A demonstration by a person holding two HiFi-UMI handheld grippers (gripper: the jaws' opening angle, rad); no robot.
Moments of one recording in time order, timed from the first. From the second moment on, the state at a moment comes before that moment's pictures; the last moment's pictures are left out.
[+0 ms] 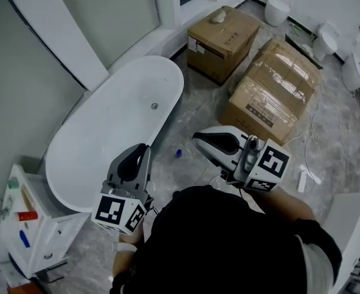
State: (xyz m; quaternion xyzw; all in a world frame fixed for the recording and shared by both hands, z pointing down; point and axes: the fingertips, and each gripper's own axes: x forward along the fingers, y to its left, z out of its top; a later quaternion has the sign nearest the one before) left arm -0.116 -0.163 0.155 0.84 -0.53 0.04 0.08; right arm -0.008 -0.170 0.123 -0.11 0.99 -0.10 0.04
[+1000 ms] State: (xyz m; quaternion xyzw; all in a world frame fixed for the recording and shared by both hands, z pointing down) left arm -0.103 -0.167 0.161 0.83 -0.55 0.03 0.10; right arm 0.015 -0.183 0.150 -0.14 0.99 -0.09 0.01
